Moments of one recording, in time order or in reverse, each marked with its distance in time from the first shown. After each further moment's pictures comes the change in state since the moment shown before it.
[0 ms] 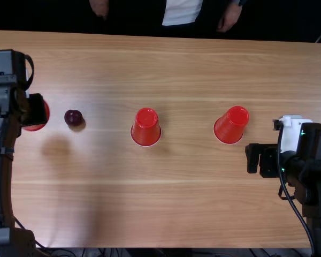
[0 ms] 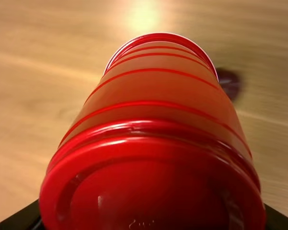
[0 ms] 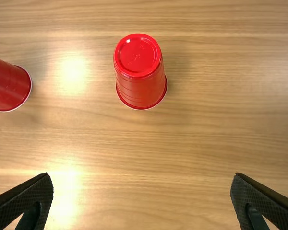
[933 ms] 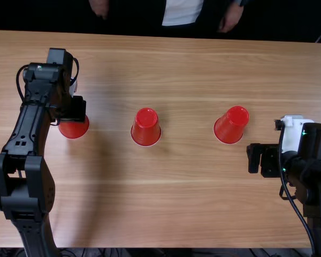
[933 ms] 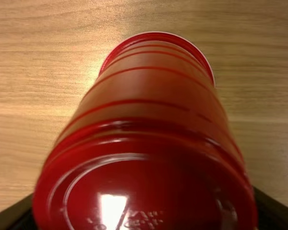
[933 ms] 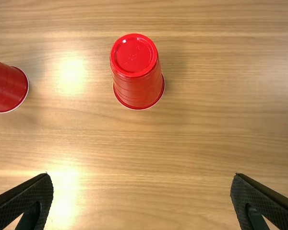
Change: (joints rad) left arm -0.143 0.410 0.142 -0.005 0.137 0.062; right arm -0.016 0.000 0.000 0.000 0.000 -0.003
